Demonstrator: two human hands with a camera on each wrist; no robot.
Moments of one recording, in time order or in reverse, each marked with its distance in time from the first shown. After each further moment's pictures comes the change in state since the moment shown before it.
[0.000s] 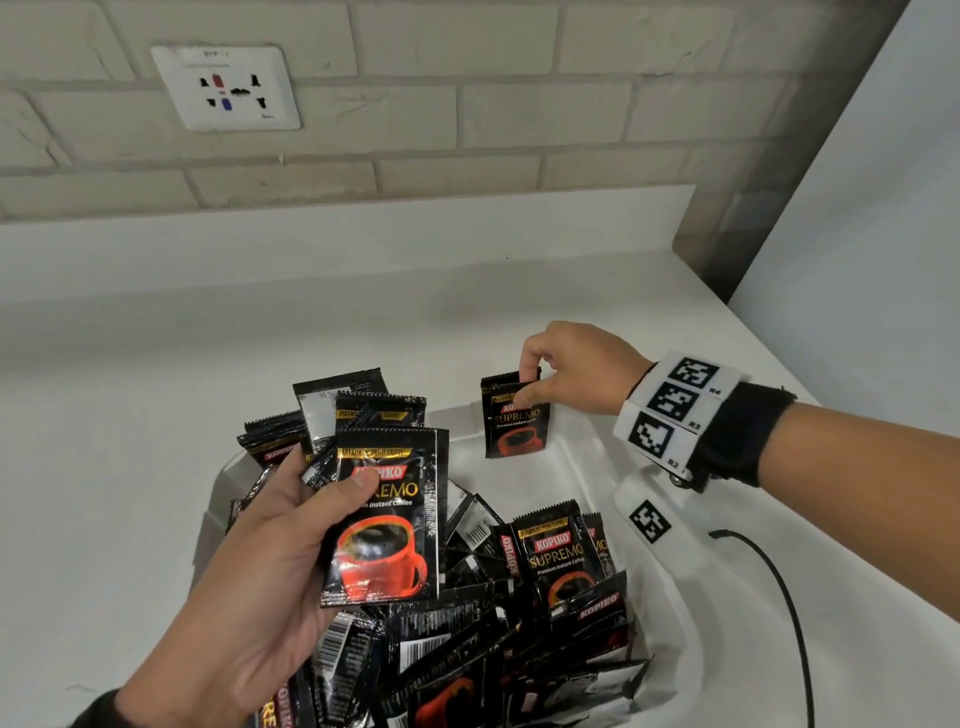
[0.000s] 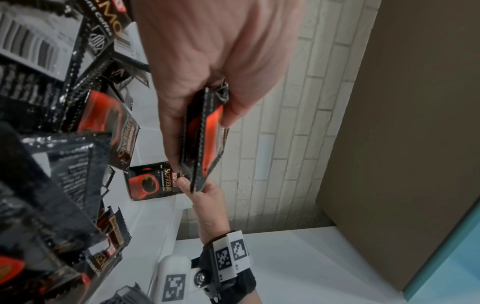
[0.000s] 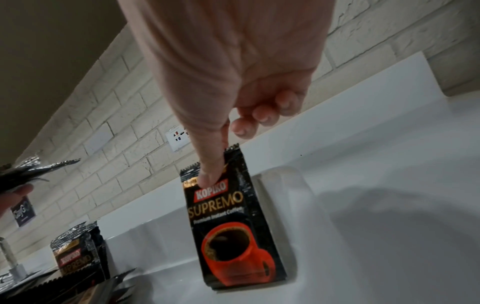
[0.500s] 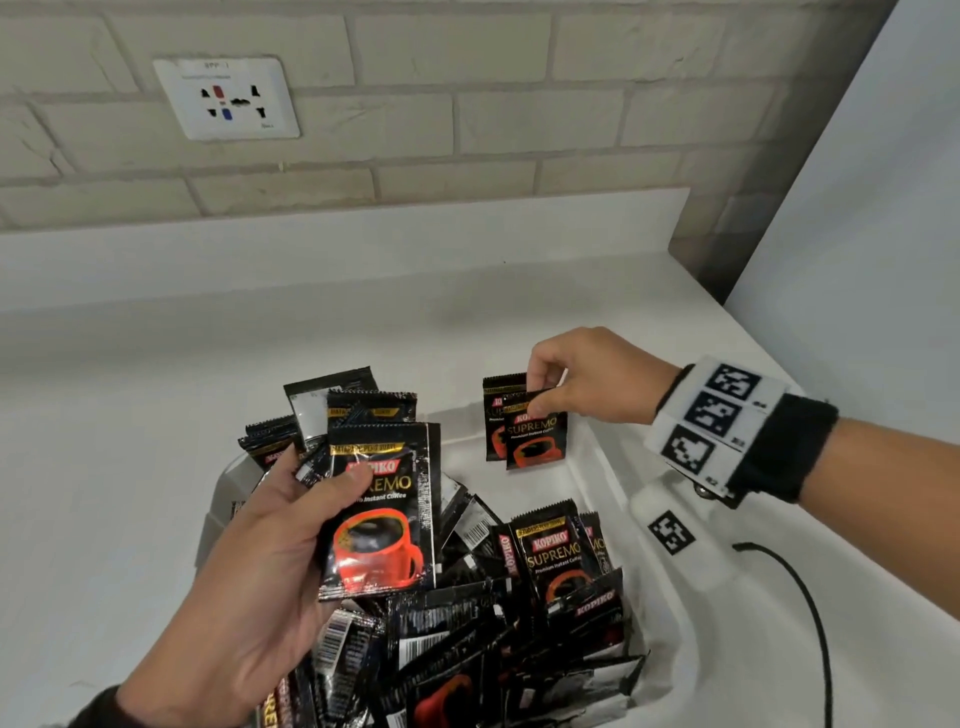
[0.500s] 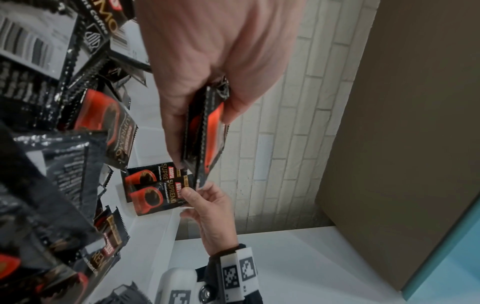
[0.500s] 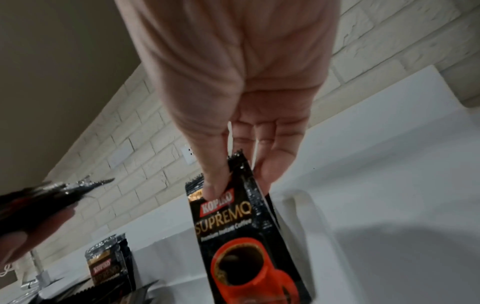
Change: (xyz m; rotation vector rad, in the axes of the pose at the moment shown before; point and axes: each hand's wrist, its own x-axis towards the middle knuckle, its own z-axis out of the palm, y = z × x) left_hand -0.002 0.002 0.002 -0.013 -0.018 0.002; right_hand -0.022 -0.004 -0.012 0.185 -0.078 -0.042
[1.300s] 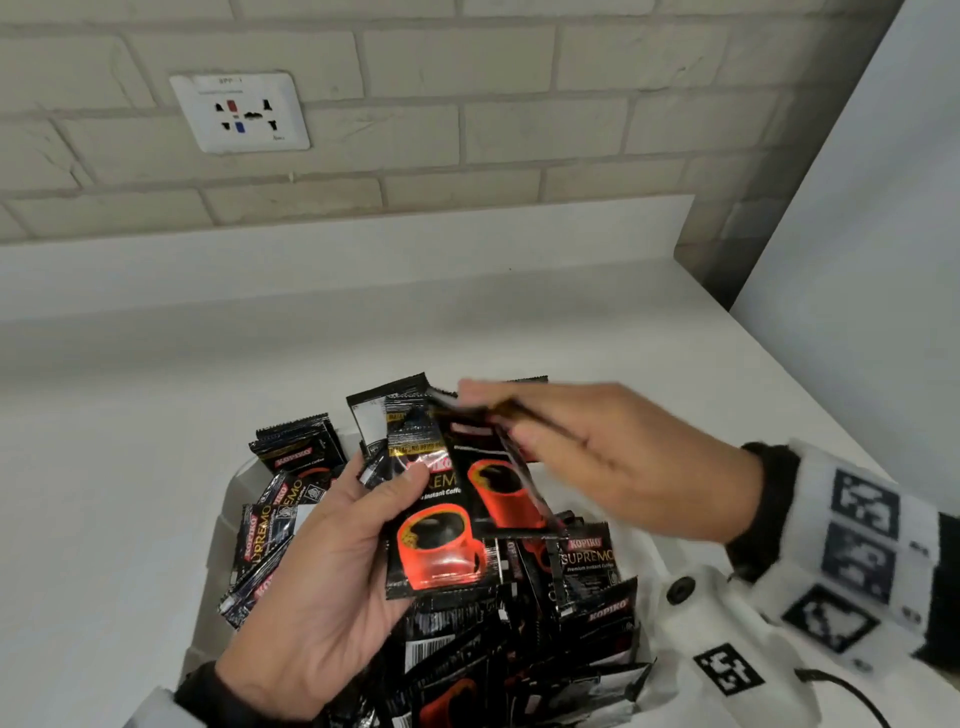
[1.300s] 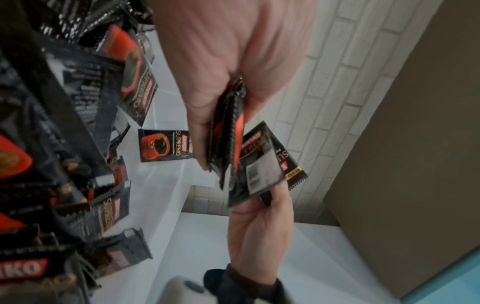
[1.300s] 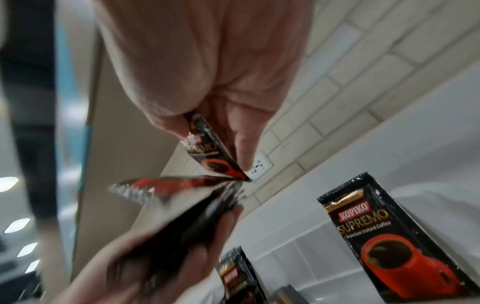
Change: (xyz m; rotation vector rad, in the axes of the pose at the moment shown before) left_hand 0.002 -0.016 0.014 -0.241 -0.182 -0.067; right_hand -0.066 -0.036 0.012 0.228 0.008 -0.501
